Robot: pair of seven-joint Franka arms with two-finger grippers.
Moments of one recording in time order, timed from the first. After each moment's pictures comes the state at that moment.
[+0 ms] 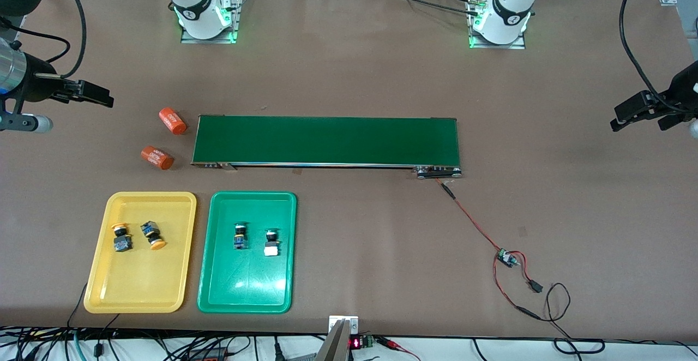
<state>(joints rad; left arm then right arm) 0.03 0.05 0.03 -1.57 -0.04 1.67 0.01 0.06 0.09 -0.06 -1.57 0.02 1.46 0.10</state>
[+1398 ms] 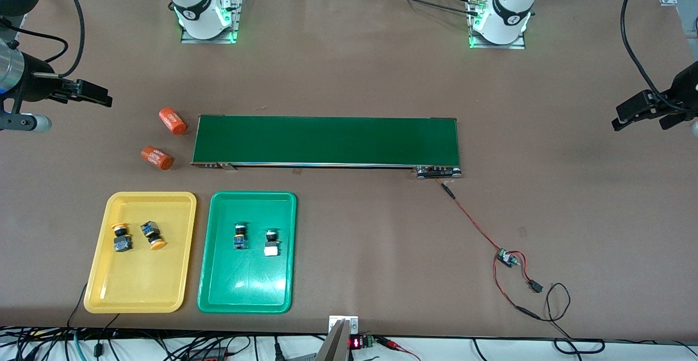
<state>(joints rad) 0.04 0.05 0.03 -1.57 -0.04 1.67 0.01 0.04 0.09 -0.05 -1.57 0.02 1.46 0.07</state>
